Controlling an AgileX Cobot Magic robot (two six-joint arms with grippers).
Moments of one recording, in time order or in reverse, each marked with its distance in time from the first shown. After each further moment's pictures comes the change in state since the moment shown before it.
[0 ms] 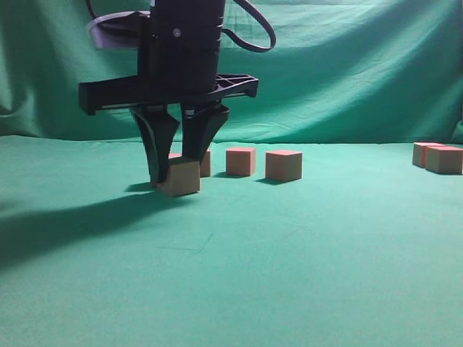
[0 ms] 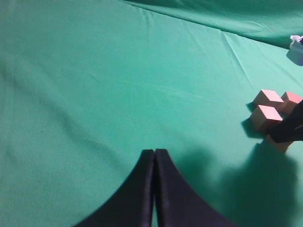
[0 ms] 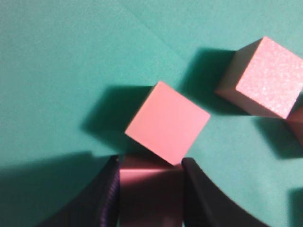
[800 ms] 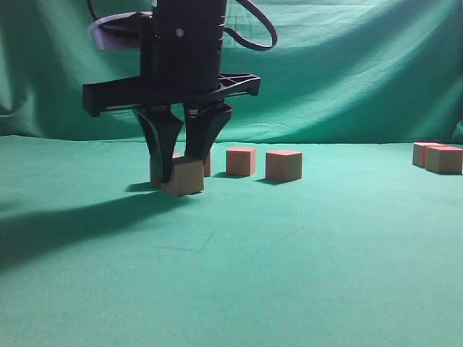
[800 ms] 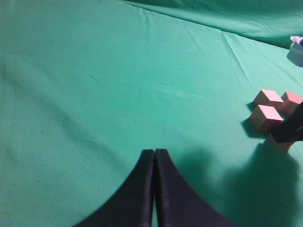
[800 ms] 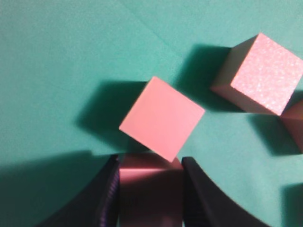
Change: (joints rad) left arm 0.000 0.000 0.000 0.000 0.000 0.000; right arm 0.000 0.000 -0.005 -0.010 0.023 -0.006
